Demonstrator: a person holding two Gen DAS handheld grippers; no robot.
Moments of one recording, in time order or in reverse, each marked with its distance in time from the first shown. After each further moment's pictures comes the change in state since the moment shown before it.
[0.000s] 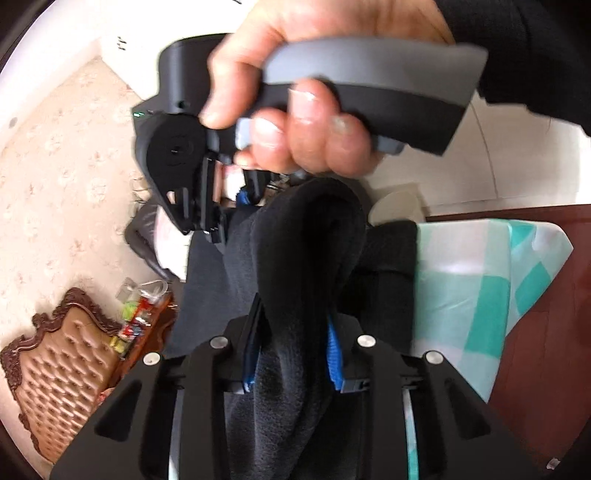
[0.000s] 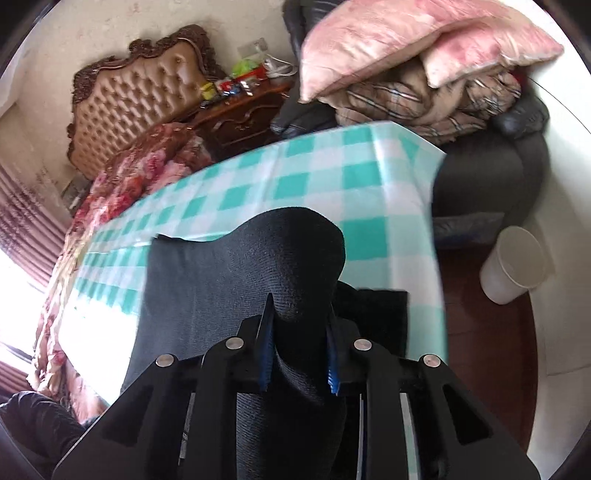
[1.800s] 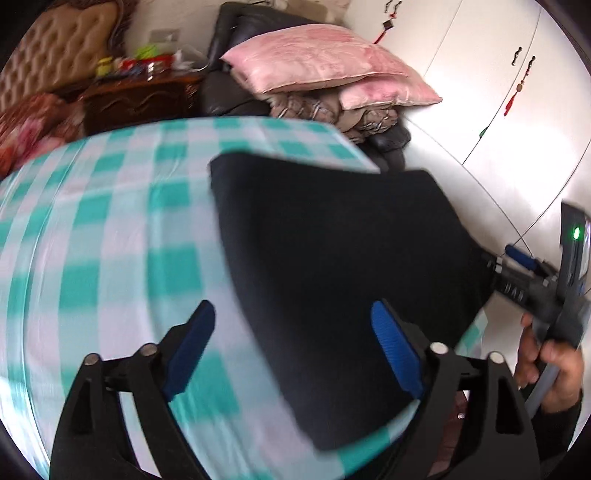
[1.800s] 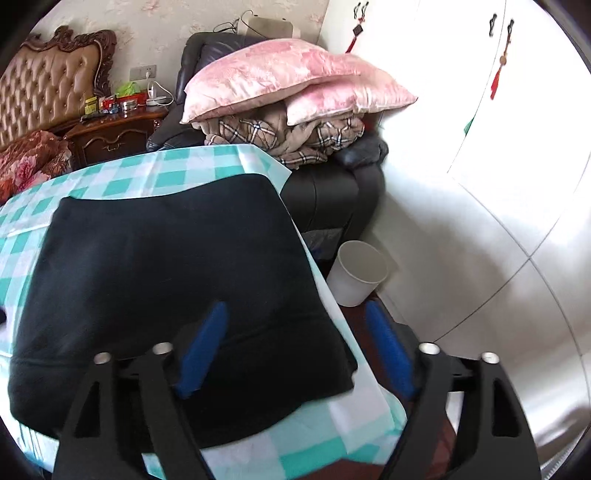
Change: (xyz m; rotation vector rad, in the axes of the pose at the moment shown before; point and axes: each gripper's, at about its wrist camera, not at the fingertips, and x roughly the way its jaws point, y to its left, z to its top) left arm -0.028 0.215 -0.185 -1.025 0.306 -0.344; right arm -0.039 0.102 -0.126 0.035 -0.235 -0.693
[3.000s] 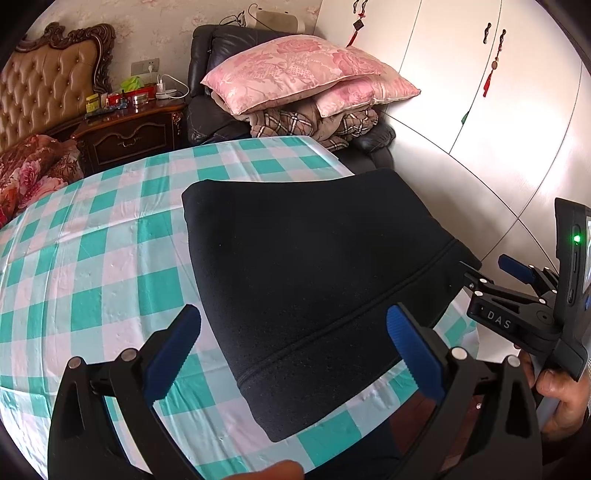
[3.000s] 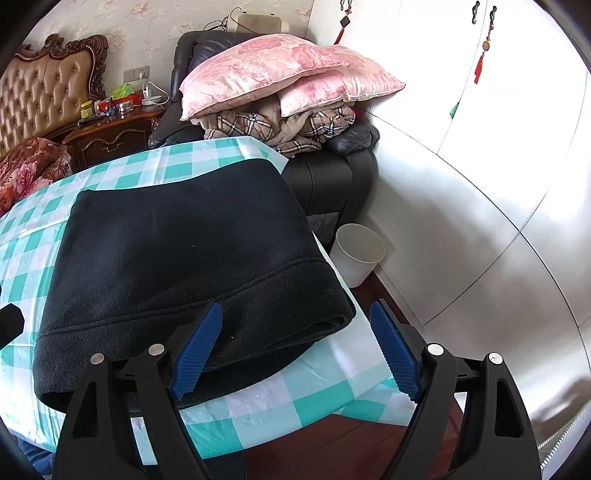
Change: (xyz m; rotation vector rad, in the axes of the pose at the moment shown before) left arm -0.015 -0.051 0.009 0.121 -0.047 0.030; right arm -0.027 -0.005 -0.017 0.059 0.026 -0.002
